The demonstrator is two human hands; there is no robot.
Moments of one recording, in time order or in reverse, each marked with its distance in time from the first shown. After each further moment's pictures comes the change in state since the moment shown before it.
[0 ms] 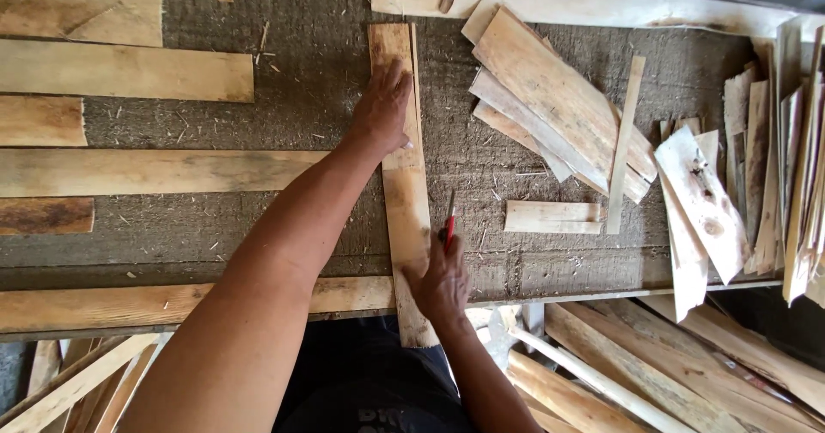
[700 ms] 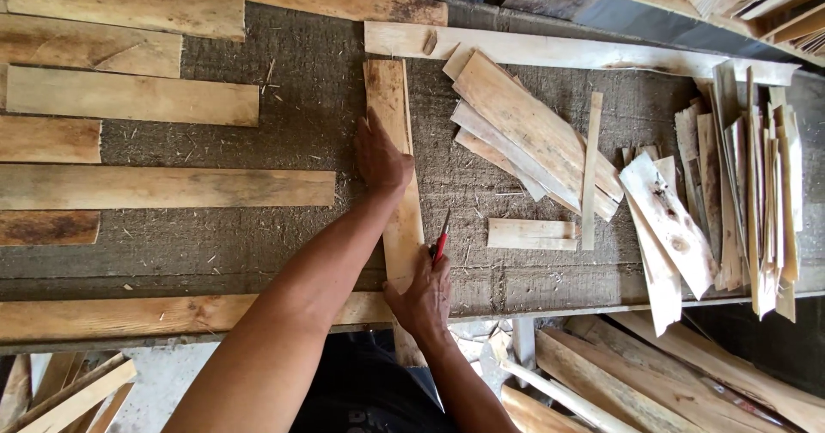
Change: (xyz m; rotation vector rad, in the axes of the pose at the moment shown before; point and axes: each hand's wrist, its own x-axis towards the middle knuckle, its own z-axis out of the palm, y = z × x) left_hand -0.023 0.059 0.038 -0.677 0.582 -0.531; right_hand -0.016 -0.032 -0.032 0.074 -0.116 0.135
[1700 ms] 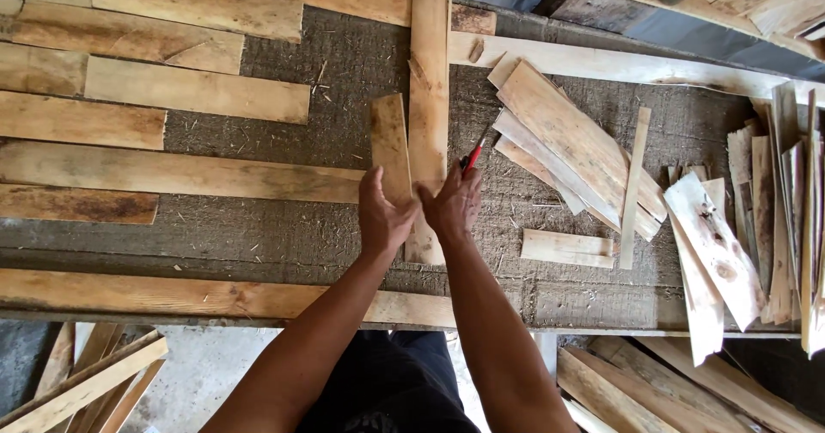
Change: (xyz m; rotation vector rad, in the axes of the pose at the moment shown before) left_hand -0.083 -0.067 -0.078 -0.328 0.027 -0.037; right_hand 0.163 -0.057 -0.002 -0.098 0.168 -0.043
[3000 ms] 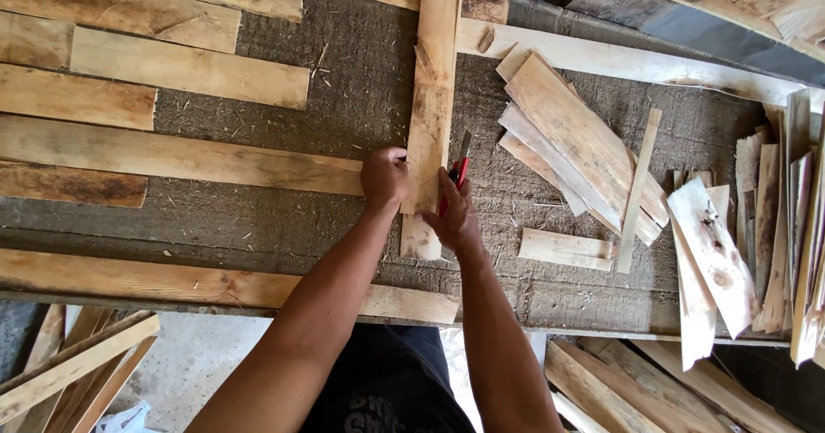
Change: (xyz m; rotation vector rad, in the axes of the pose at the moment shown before) left_hand 0.070 -0.018 0.045 0.142 -0.125 -0.287; right_hand -0.014 0.058 0.019 0.244 -0.185 -0.361
